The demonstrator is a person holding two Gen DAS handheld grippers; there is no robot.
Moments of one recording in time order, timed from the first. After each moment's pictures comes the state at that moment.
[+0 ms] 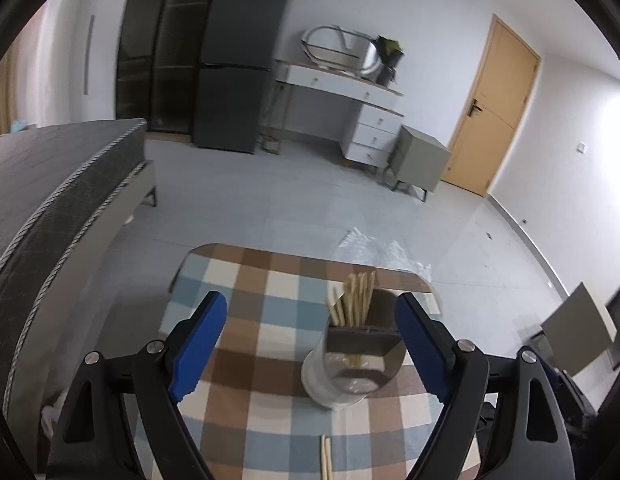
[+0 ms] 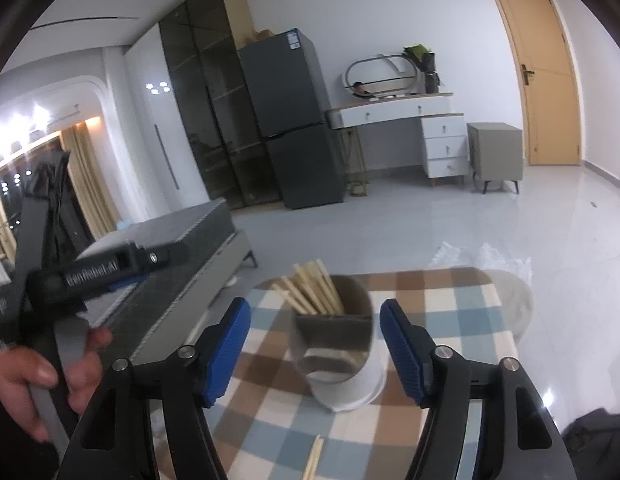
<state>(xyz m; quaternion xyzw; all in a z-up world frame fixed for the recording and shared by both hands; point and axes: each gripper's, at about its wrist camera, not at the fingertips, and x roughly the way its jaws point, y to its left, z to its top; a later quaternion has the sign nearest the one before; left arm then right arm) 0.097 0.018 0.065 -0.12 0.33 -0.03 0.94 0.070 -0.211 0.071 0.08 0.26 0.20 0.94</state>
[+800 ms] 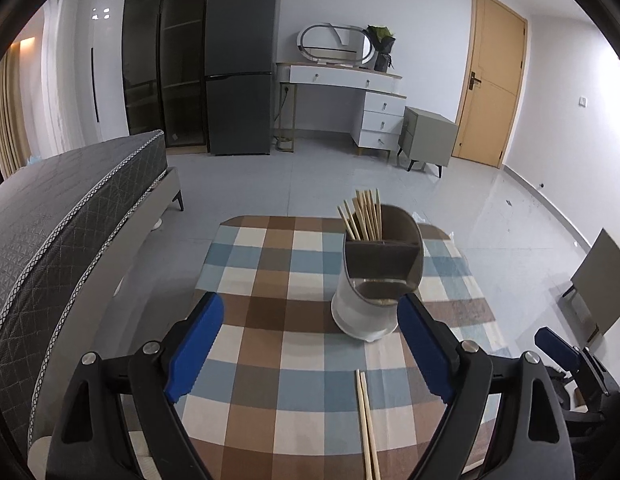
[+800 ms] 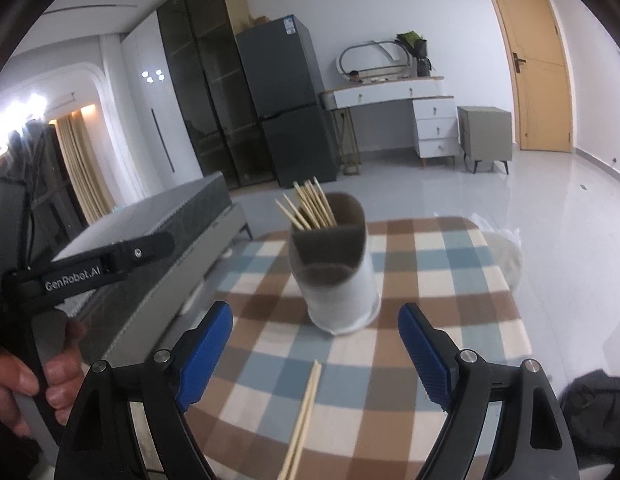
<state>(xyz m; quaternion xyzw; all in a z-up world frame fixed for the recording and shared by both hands) 0.027 -0.002 0.021 -0.03 0.33 -0.01 0.94 0.000 -0.215 0.008 0.07 0.29 0.18 0.94</state>
